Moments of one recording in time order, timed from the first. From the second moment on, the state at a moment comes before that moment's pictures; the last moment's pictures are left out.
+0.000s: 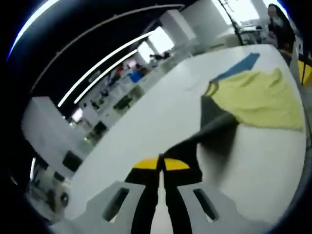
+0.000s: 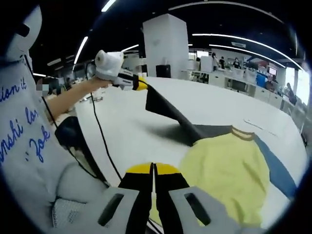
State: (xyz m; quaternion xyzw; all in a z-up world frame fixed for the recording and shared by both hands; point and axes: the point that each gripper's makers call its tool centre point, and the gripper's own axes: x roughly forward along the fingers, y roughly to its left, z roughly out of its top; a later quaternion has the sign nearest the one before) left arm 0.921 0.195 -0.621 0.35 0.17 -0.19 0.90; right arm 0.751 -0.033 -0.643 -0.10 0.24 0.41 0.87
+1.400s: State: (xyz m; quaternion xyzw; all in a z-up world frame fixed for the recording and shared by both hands) left arm 0.811 0.108 -0.753 0.24 0.31 -0.37 0.84; right arm 0.738 -0.020 -0.666 -0.09 0.27 0.43 0.86
